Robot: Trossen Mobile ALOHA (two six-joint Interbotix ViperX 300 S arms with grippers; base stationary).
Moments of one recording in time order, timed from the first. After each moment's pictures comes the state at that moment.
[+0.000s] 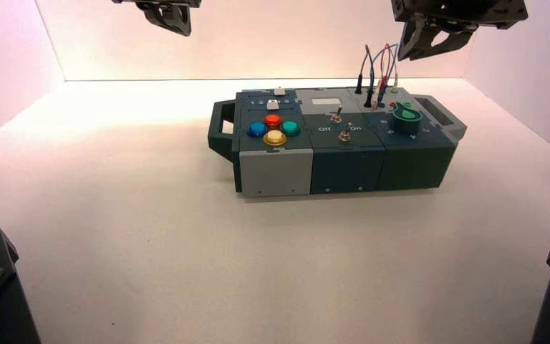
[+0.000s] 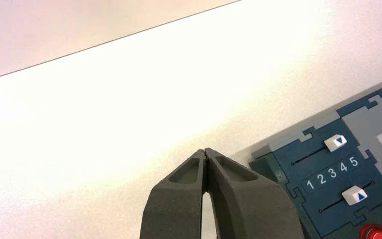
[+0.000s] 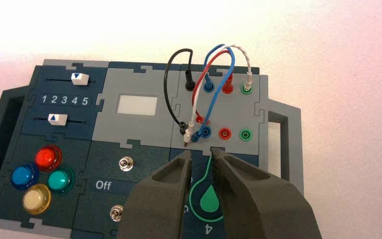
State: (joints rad) left arm -0.29 0.03 0.57 -0.21 0.24 0.26; right arm 0.33 -0.32 0.95 -0.24 0.22 0.41
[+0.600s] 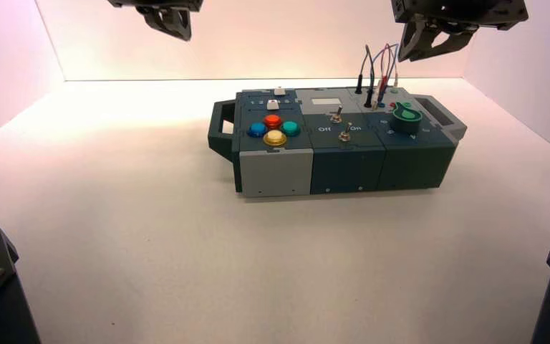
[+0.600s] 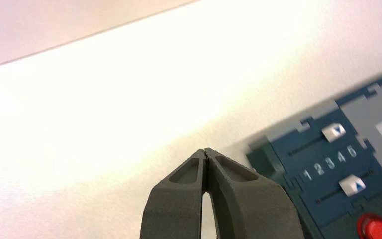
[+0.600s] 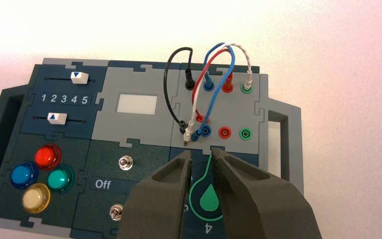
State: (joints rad) left arm -0.31 0.03 0.60 -0.21 0.26 0.26; right arm 0.33 -0.32 0.95 -0.24 0.22 0.41
